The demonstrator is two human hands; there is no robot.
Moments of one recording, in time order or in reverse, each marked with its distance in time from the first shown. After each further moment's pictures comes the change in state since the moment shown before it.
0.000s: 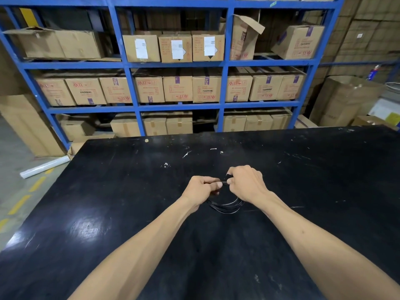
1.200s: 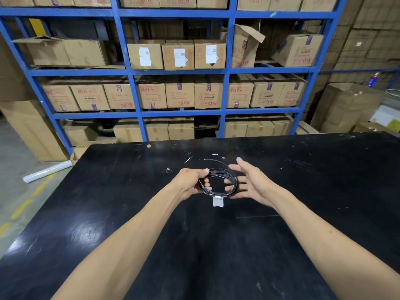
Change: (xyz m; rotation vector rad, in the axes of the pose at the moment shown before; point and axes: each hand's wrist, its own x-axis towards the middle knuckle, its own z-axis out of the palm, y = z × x) left_hand 0.008 0.046 -0.035 -0.311 -0.017 -0.199; right_hand 0.004 0.020 -0.022 1.461 -0.450 0.300
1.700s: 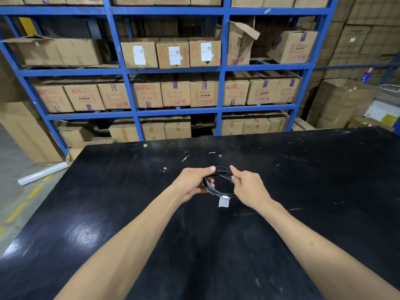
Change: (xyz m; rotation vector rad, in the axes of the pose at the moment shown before) left_hand 0.005 -0.011 0.008 0.066 -0.065 0.060; right_hand 0.001 0.033 0.006 -1.048 0.453 -0.399
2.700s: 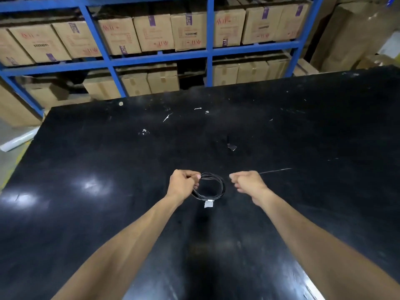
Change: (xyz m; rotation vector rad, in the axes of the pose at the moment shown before) left_hand 0.058 -0.141 0.024 0.428 0.279 -0.026; right_hand -0.007 0.134 0.069 0.656 -0.203 0.802
